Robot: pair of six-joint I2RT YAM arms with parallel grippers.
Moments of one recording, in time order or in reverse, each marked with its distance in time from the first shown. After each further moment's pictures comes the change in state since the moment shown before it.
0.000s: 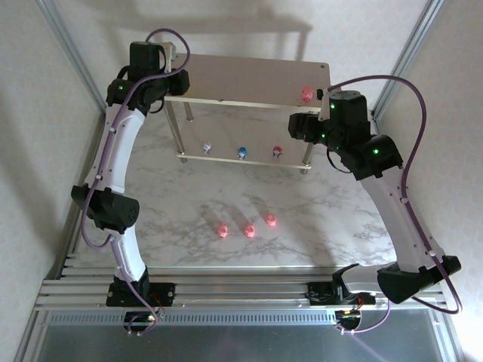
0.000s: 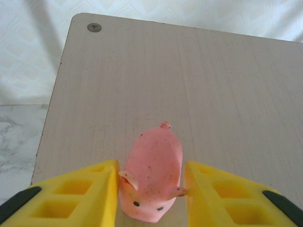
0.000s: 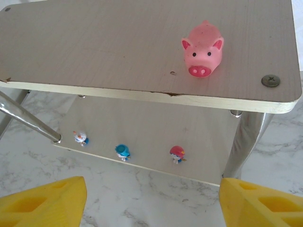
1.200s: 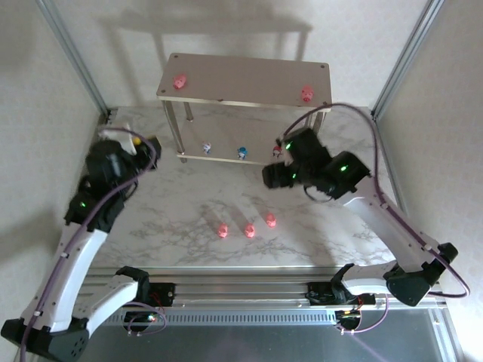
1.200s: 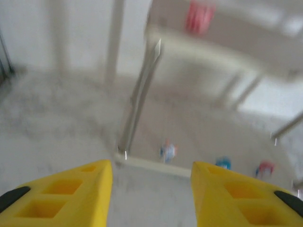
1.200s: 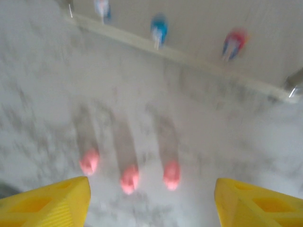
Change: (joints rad) left arm -0.075 -1.072 -1.293 0.419 -0.204 -0.158; right arm 0.331 -0.029 -0.237 -0.227 0.019 0.097
